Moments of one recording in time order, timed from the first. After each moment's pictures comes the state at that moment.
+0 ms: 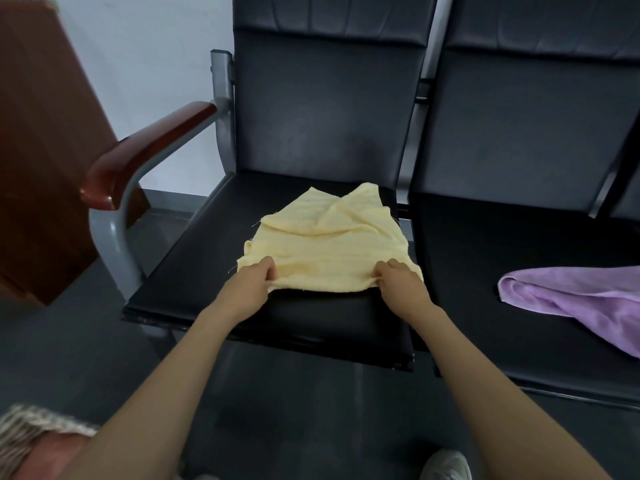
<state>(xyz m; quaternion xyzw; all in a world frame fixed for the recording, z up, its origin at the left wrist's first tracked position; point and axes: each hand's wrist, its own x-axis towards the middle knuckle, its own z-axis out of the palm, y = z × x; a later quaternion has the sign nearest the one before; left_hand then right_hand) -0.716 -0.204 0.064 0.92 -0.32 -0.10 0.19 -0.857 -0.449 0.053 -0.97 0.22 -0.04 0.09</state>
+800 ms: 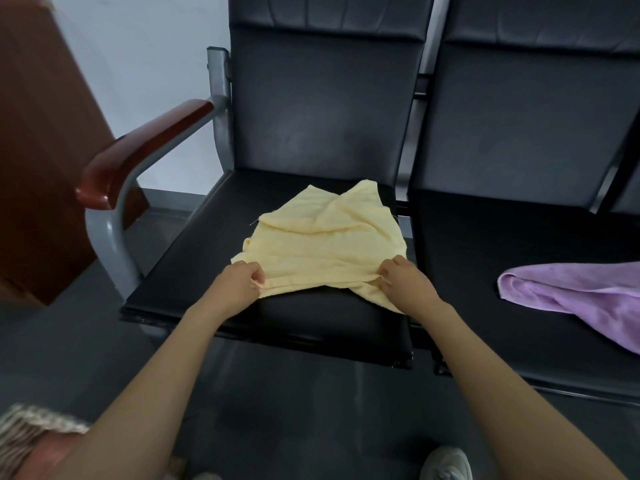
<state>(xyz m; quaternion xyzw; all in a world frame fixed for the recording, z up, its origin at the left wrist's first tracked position) -0.702 -0.195 0.059 0.92 -0.29 -0.13 0.21 -0.863 -0.463 0.048 -0.97 0.22 -0.05 0.12</state>
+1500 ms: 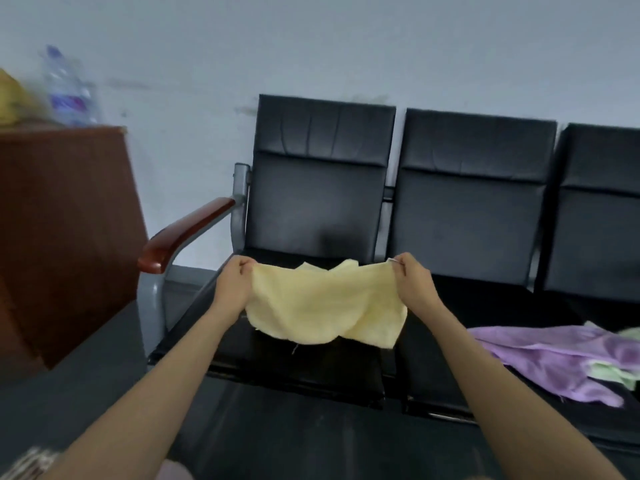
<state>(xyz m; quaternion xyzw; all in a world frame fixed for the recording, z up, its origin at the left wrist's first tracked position) -0.764 -0.179 0.201 0.78 -0.14 0.00 0.61 -0.925 -0.423 0.221 -0.86 0.27 -0.29 0.32</state>
